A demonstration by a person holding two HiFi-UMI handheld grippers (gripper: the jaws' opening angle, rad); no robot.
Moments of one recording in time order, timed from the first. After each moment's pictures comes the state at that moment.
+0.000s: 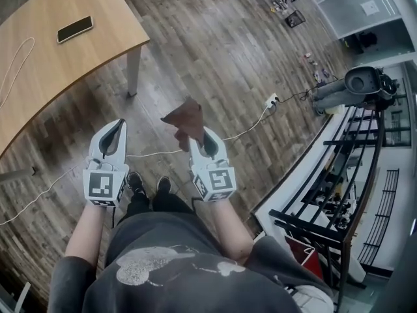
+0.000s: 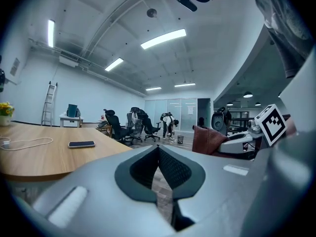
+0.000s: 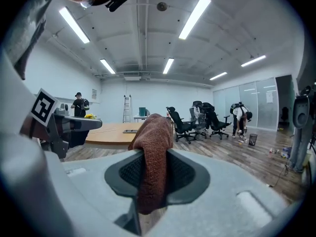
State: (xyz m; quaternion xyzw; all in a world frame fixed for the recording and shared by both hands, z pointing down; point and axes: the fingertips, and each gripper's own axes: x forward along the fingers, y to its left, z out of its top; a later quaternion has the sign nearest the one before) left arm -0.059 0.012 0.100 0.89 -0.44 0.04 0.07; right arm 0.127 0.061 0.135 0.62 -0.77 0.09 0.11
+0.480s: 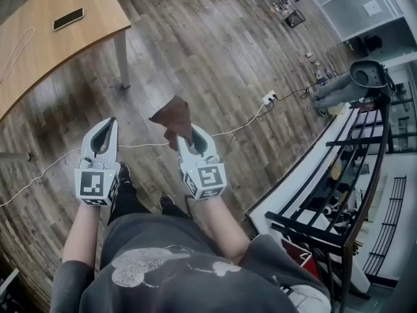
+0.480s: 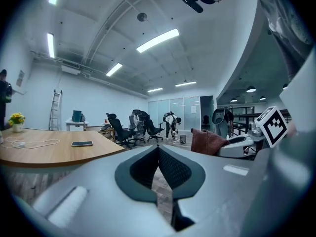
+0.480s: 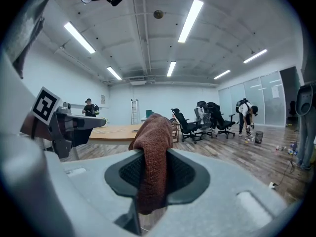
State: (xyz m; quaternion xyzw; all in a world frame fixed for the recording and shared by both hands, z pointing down) left arm 0.019 0.127 0.090 0.88 -0.47 0.05 0.05; right arm 0.194 0.163 0.140 0.58 -0.80 0.10 0.09
